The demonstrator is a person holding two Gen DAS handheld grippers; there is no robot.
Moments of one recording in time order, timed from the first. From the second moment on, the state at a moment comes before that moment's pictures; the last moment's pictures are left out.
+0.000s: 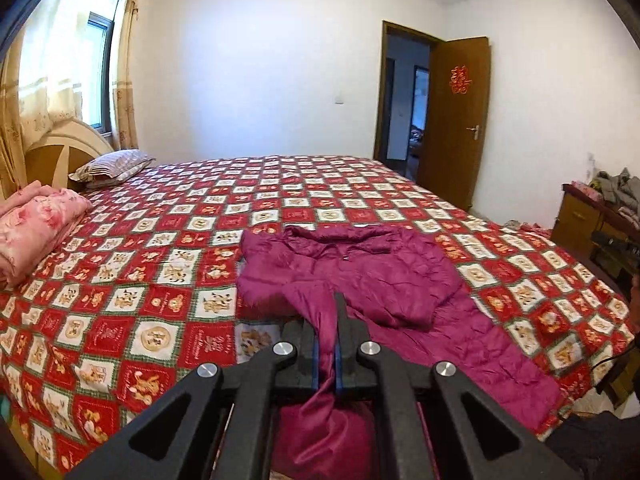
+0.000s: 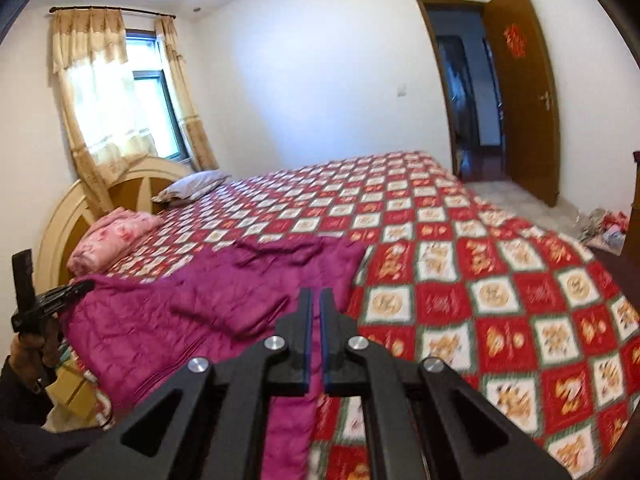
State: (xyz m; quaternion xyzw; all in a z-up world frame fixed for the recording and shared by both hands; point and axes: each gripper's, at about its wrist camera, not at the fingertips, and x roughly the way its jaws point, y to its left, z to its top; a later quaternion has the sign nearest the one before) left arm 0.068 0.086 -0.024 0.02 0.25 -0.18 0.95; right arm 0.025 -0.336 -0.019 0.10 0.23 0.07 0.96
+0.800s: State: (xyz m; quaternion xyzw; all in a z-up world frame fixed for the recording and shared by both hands) left arm 0.066 0.108 -0.117 0.05 0.35 -0.13 0.93; right arm 0.066 -0.300 -0.190 0.16 0.53 0.11 0.83
